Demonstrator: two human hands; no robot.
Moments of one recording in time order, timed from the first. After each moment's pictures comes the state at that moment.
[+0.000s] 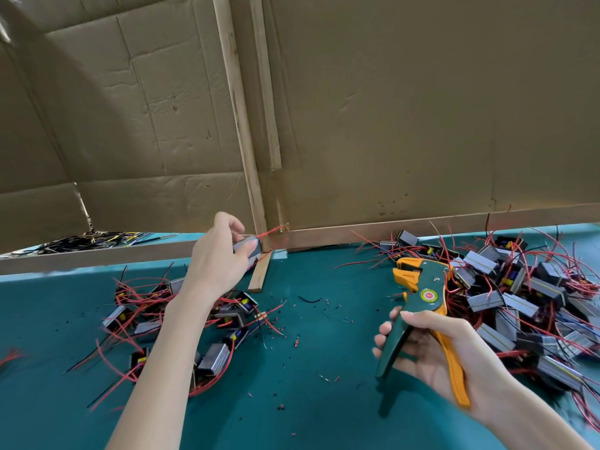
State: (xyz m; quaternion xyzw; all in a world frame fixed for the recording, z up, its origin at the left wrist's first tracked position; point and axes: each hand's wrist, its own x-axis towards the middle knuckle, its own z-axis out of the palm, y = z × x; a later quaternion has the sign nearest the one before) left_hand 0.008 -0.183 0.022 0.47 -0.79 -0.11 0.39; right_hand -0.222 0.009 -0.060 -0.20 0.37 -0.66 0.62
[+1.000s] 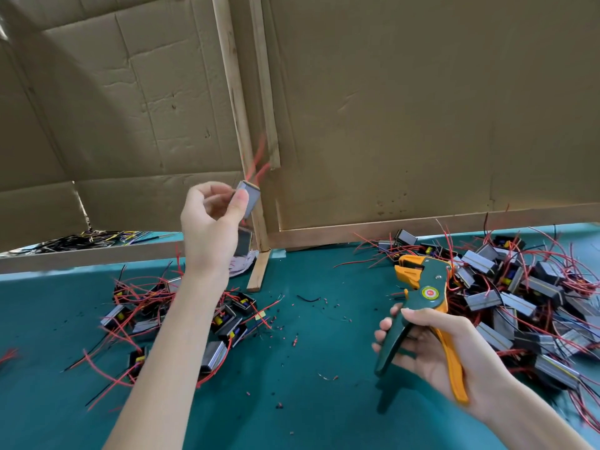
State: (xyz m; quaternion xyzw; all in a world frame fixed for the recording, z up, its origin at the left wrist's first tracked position) left_hand -0.012 -0.161 0.050 0.33 -0.61 -0.26 0.68; right_hand -0.217 0.014 -0.048 -0.20 0.38 -0.67 0.61
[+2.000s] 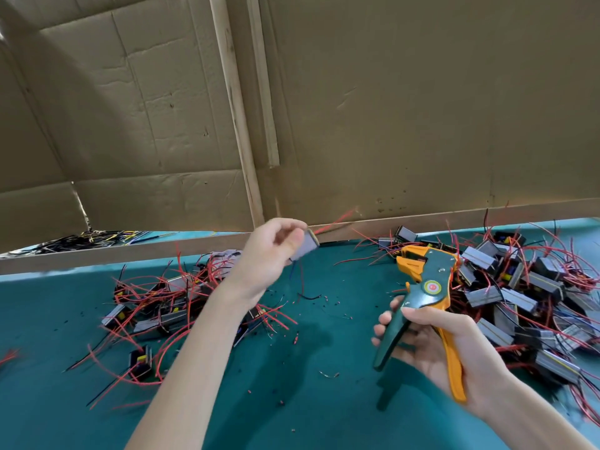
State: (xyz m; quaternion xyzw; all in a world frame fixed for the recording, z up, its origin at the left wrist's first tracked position) left_hand -0.040 -0.146 0.025 0.31 -0.73 -0.46 0.40; right_hand -0.216 0.014 -0.051 -0.23 0.36 -0.68 0.59
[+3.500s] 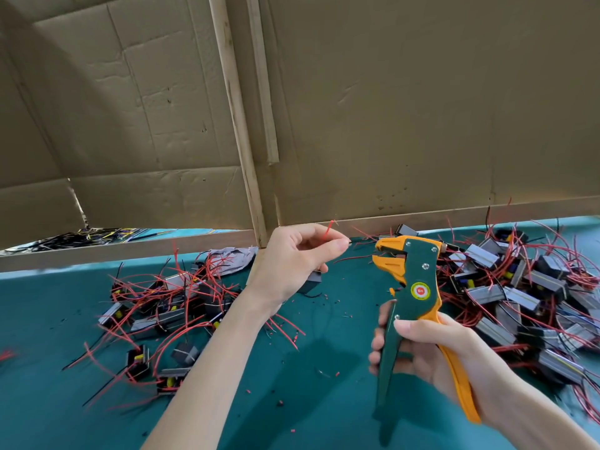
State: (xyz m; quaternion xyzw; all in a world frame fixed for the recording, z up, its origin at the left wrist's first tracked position) left_hand -0.055 -0.119 0.026 0.25 -0.74 -0.48 0.39; right_hand -0.214 0.017 -0.050 -0.37 0.37 -0.60 0.61
